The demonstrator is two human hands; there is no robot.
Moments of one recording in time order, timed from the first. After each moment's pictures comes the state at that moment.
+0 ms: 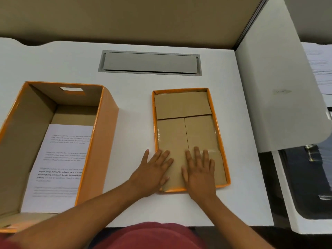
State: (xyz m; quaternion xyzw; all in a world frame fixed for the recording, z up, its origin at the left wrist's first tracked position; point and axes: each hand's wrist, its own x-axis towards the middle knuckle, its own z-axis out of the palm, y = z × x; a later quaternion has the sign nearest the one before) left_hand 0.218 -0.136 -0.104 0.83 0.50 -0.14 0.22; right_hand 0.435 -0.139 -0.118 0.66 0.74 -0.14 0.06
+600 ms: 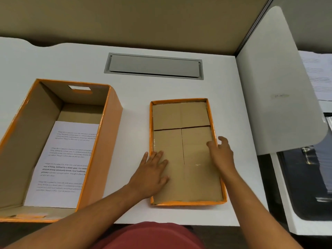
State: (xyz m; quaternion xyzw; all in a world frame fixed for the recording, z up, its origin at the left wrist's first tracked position) left_hand 0.217 -0.151 -0.092 0.77 0.57 -0.07 0.26; right_hand 0.461 -0.066 -0.037 0.79 0.40 -0.43 -0.20
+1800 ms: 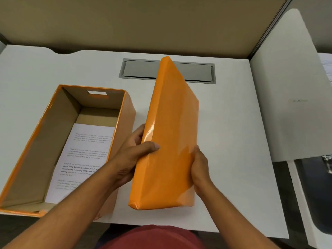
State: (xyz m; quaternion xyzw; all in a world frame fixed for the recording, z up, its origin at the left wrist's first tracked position) left_hand 0.155 -0.124 0.058 0.28 0.54 0.40 0.68; right_hand 0.363 -0.103 -0.054 0.70 0.26 -0.61 -0.27
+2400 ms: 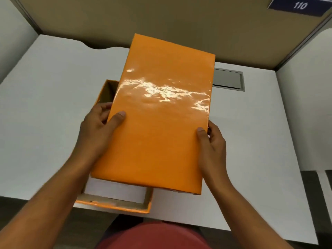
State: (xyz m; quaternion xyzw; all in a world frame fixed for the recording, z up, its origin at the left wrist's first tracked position) left_hand -0.047 -0.153 0.082 0.38 0.75 0.41 0.35; right_hand 0.227 -0.117 0.051 0.64 0.47 -0.47 -0.38
